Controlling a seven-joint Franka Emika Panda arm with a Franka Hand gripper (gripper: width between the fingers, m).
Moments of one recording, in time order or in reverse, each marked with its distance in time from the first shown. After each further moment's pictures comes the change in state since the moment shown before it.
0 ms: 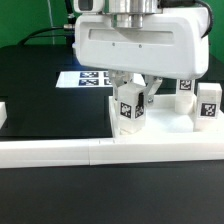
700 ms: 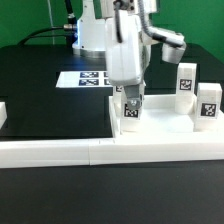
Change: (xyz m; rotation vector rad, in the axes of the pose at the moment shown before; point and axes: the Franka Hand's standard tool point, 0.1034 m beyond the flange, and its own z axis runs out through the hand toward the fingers) arm -0.003 0.001 0.002 0.062 -0.105 1.004
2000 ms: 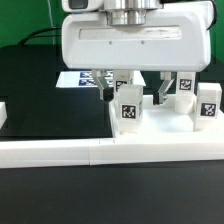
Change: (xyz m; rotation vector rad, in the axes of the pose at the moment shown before) arm 0.001 -0.010 -0.006 -0.029 0.095 -1.399
